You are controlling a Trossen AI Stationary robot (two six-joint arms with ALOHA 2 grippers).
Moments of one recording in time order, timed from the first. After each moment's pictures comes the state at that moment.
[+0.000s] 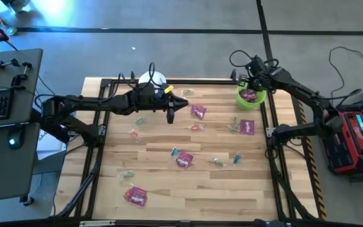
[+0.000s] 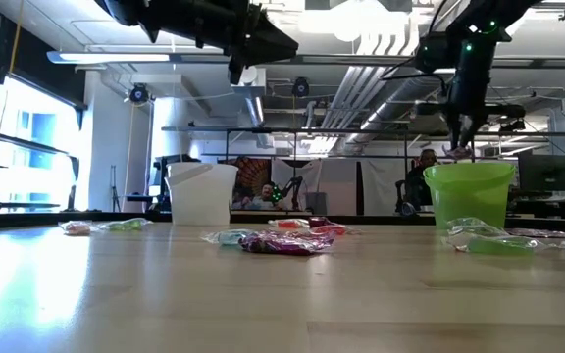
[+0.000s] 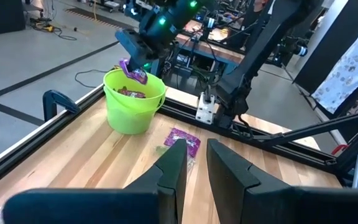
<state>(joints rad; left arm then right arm) 0.24 1.43 0.97 0.26 0.07 -0.23 -0.92 1.26 1.04 -0.93 0.30 0.83</state>
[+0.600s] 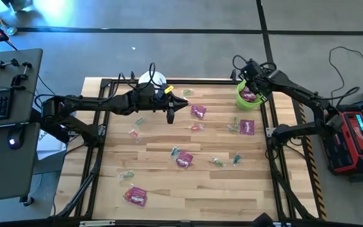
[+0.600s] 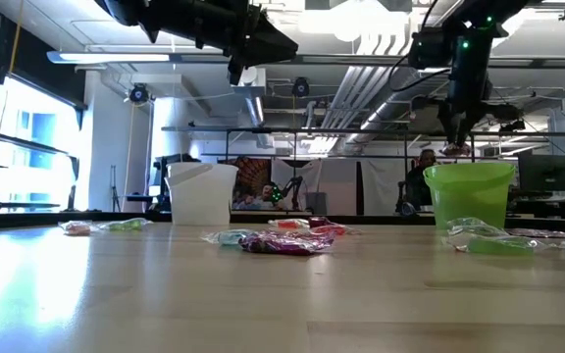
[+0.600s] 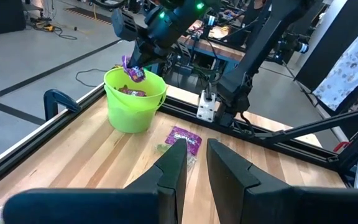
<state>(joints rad) 0.24 1.43 0.97 0.26 0.07 -0.22 -0.83 1.26 1.04 -0.95 0.40 1.48</state>
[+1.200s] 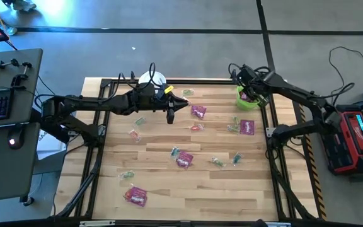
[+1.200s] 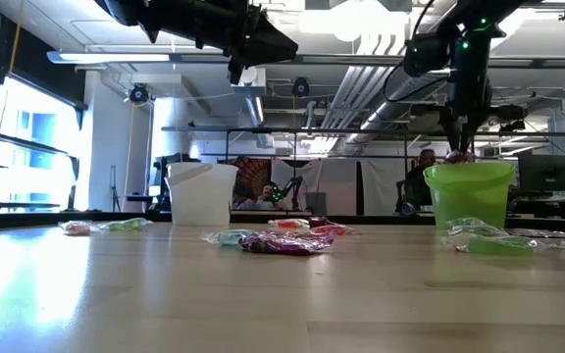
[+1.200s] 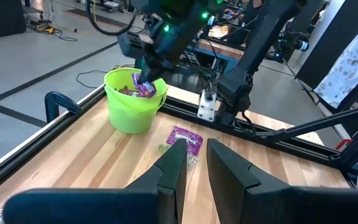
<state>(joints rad) 0.24 1.43 0.97 0.26 0.07 -0.21 -0.76 1.29 1.03 -1.04 0.34 1.57</state>
